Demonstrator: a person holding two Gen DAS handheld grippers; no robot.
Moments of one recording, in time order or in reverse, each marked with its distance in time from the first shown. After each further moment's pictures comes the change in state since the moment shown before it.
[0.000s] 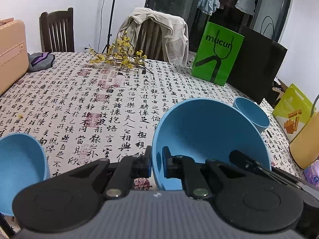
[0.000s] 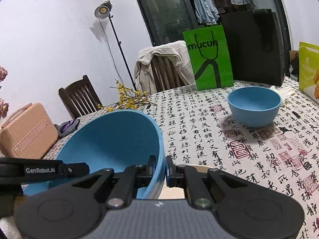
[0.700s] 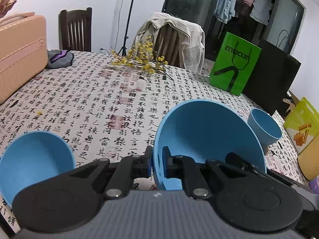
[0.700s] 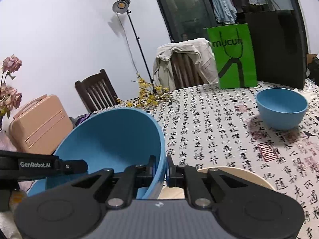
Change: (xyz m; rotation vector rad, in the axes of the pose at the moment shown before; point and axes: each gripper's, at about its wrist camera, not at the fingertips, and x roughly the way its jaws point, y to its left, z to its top) left arm -0.013 0.039 0.004 -0.070 -0.028 0.062; right arm 0.022 0.033 -0.003 -0.051 0.021 0.102
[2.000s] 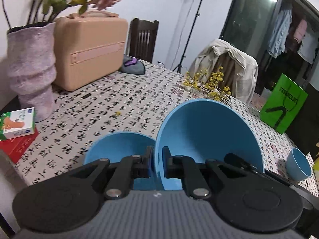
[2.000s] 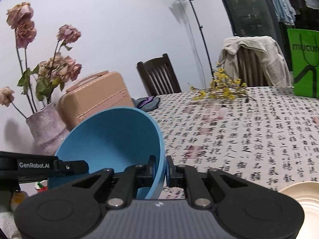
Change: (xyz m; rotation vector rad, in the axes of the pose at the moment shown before) left arm -0.069 0.109 -0.007 -0.230 -0.111 0.233; right arm 0.038 0.120 -0.002 -0.162 0.078 0.303
